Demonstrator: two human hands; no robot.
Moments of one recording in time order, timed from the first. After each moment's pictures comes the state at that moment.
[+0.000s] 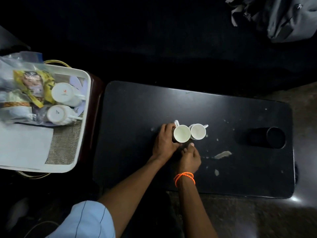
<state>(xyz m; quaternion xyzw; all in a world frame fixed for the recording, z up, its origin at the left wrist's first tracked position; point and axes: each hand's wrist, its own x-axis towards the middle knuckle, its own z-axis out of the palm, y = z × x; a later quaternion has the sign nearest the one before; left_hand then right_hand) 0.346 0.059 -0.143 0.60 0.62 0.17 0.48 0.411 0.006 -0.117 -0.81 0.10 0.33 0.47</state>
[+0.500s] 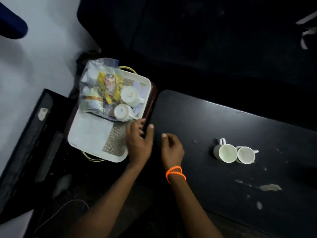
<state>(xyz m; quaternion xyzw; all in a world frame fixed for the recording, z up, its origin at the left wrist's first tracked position) 0.132 0.073 -0.081 0.47 0.78 0.38 0.16 0.236 0.062 -0.078 -0.75 -0.32 0.49 0.31</state>
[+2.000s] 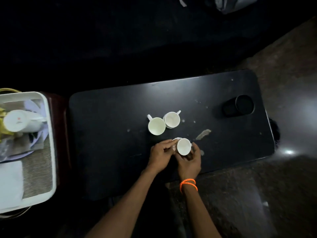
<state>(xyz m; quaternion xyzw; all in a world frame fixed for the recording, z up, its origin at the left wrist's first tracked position) 0.376 0.004 -0.127 0.54 0.51 0.08 0.67 0.457 -0.069 -0.112 -0.81 0.02 0.30 0.50</state>
